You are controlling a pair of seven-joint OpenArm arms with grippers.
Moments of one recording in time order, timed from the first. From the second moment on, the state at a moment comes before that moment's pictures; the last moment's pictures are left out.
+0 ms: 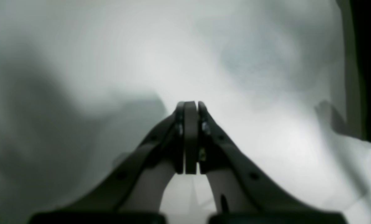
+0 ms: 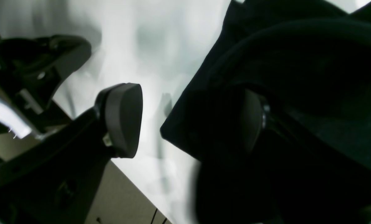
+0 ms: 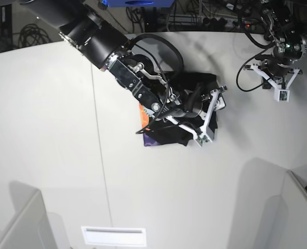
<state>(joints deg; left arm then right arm) 20.0 -9.2 -34.1 102.8 -13.3 -26.2 49.6 17.3 -5.4 -47.3 87.2 30.7 -14.8 -61.1</state>
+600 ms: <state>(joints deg) 20.1 -9.1 -41.5 102.8 -13.1 -32.7 49.6 15.8 0.3 -35.1 99.7 41.1 -15.2 -58.6</state>
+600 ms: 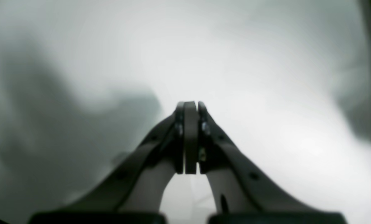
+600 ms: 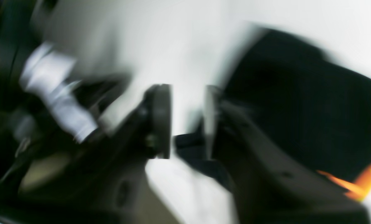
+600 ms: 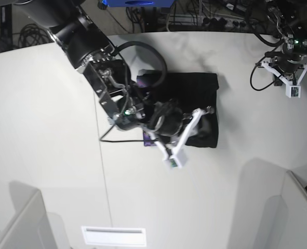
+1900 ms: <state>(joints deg) 14.9 -7.3 -53.3 109.6 -30.7 -39.2 63.6 14.0 2.8 -55.3 88.1 42.2 -18.3 -51.3</state>
